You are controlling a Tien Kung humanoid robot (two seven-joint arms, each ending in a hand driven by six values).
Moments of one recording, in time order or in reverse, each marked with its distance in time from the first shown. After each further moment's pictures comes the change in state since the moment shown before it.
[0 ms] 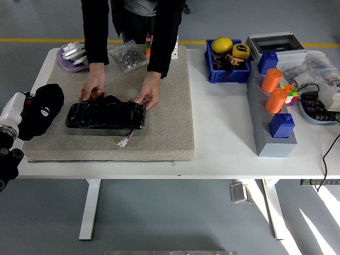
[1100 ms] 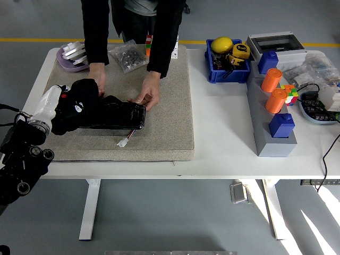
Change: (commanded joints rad) left arm -0.032 -0.077 0.151 -0.064 -0.020 0.027 0.029; right arm 0.006 -0.004 0.005 -0.001 0.000 0.002 -0.001
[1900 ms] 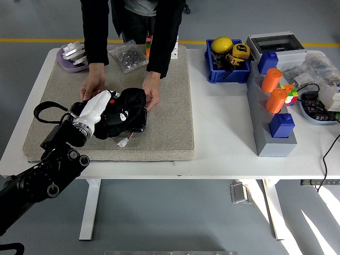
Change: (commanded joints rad) left arm -0.110 -0.064 0.308 -0.009 -0.075 -0.005 0.004; right arm 0.009 -0.006 0.021 0.002 -0.024 -0.002 -0.011
